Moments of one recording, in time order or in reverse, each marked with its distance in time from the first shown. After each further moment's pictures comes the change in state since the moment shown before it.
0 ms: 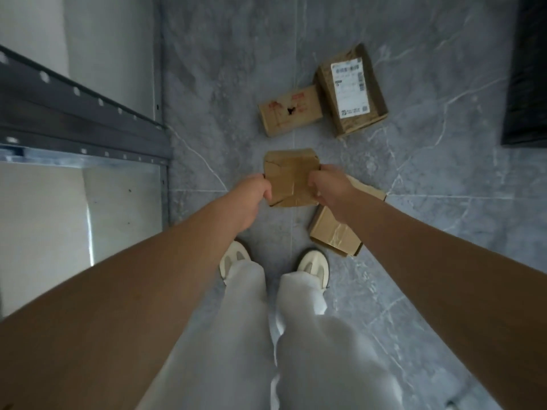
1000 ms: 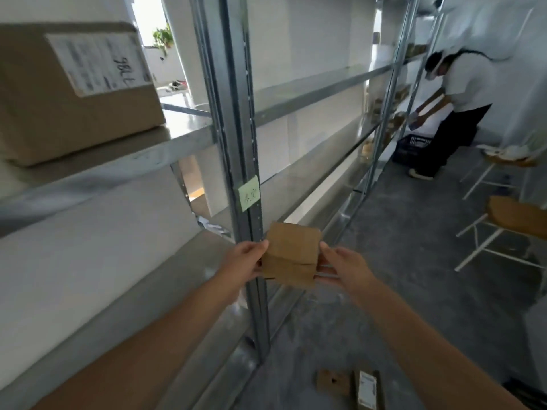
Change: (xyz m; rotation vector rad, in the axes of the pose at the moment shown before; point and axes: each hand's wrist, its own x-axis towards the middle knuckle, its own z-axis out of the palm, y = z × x) left_hand -0.733 0.087 -0.136 -0.579 0.588 0.908; right_hand -0.659 -0.298 -0.033 -0.001 -0.357 -0.858
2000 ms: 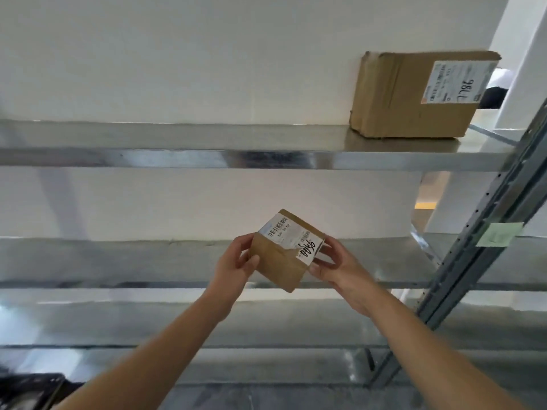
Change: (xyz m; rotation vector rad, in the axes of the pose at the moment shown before) left_hand -0.327 -0.086 -0.199 -0.125 0.852 0.323; right_hand -0.155 0.044 0.256 -0.278 -1.256 -0.067
